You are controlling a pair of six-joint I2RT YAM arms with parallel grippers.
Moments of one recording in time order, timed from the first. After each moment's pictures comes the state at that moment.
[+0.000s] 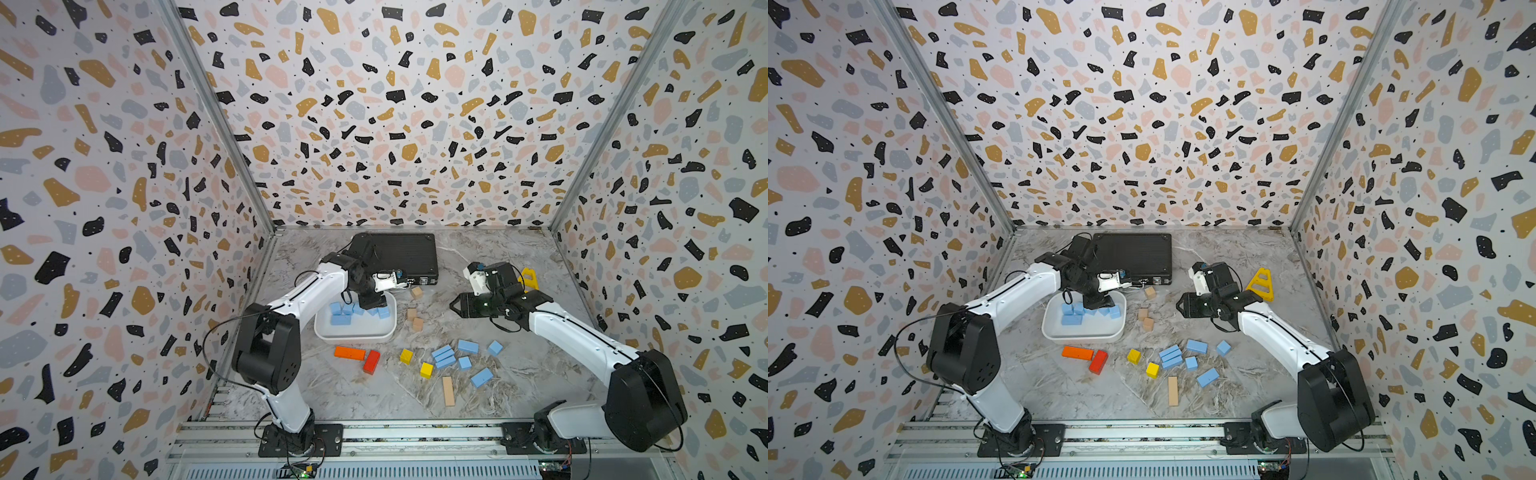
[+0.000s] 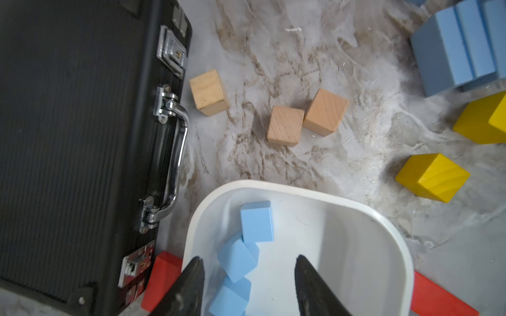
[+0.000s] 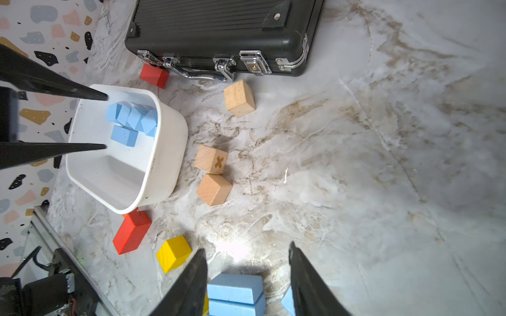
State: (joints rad) left arm -0.39 1.69 1.35 -0.81 0.33 0.94; right arm 0.45 1.36 0.93 -0.44 -0.32 0.33
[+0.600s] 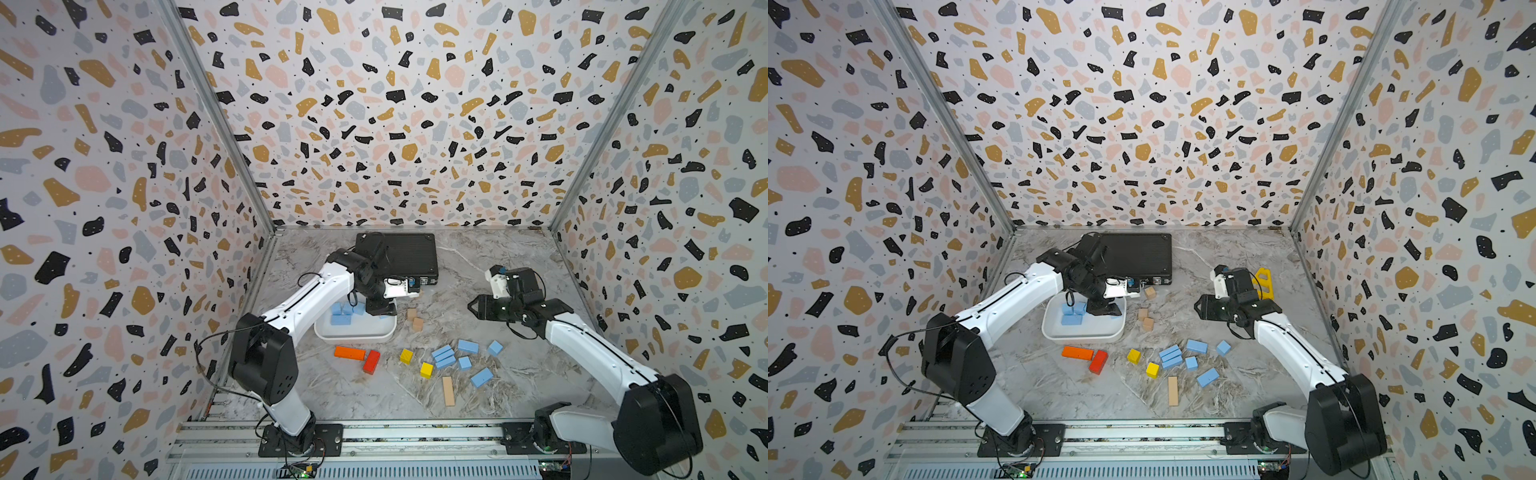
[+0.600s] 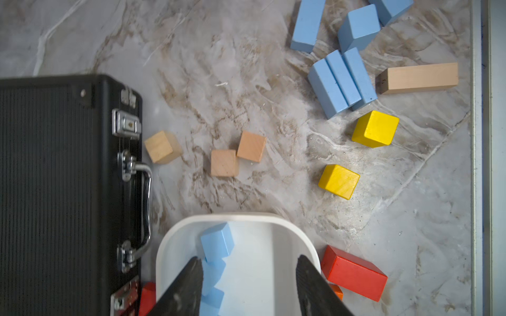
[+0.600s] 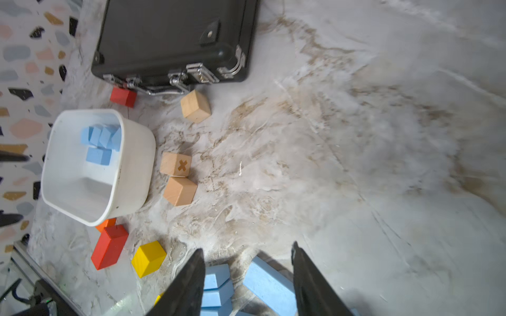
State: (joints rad) left arm -0.54 1.69 1.47 -1.01 0.38 1.08; right arm 0.29 1.19 0.81 -0.45 -0.32 0.36
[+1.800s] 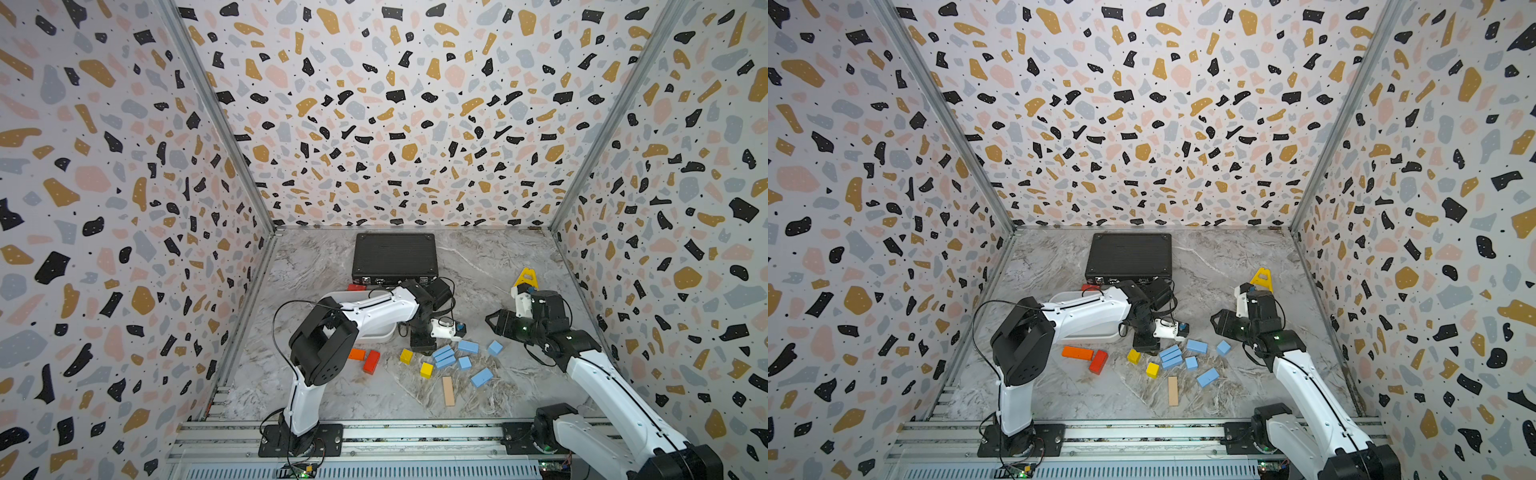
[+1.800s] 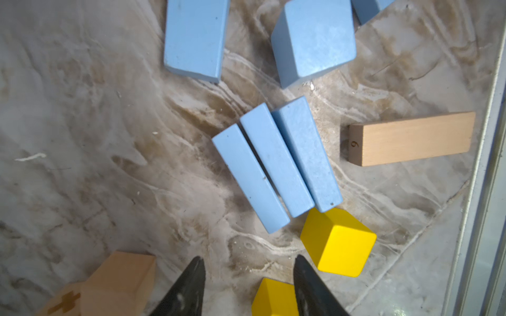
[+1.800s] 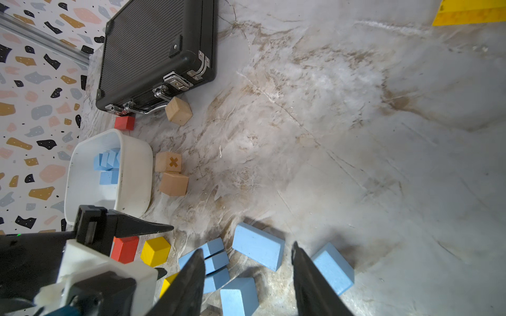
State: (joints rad) left arm -0.89 1.98 1.48 -0.93 0.24 0.75; right arm 0.20 0.93 0.61 -0.48 -0.33 0.48
